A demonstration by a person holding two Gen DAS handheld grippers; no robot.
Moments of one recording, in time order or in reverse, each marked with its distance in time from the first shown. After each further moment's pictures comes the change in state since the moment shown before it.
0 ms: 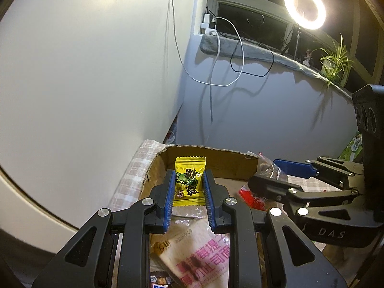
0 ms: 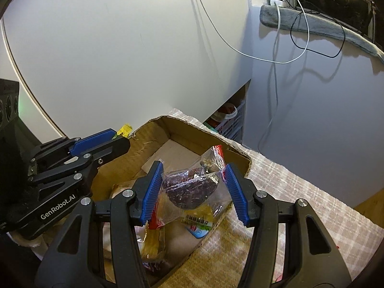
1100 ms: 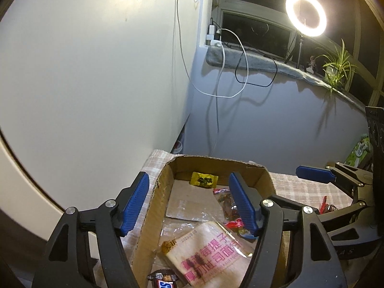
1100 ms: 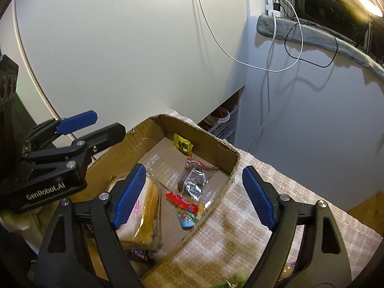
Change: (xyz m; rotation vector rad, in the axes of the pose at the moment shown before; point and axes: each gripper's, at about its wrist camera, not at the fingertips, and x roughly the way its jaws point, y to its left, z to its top) left arm -0.025 -0.004 0.004 0.004 -0.065 0.049; right arm -0.025 0.006 -0.010 -0.047 -0.032 -0.055
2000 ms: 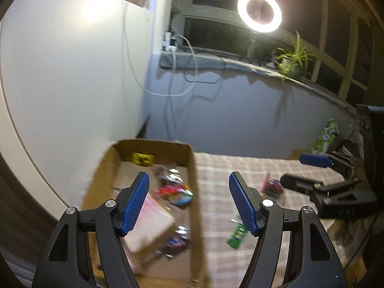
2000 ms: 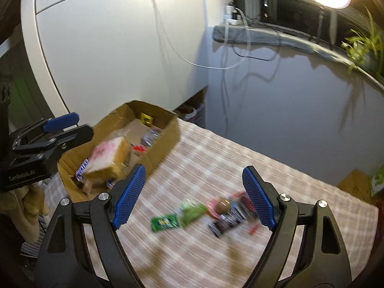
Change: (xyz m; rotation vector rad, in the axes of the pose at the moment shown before) left arm -0.062 -0.080 -0.042 0.079 -0.018 -0.180; right arm -0.119 -0.066 -0.082 0.071 -0.062 -0.121
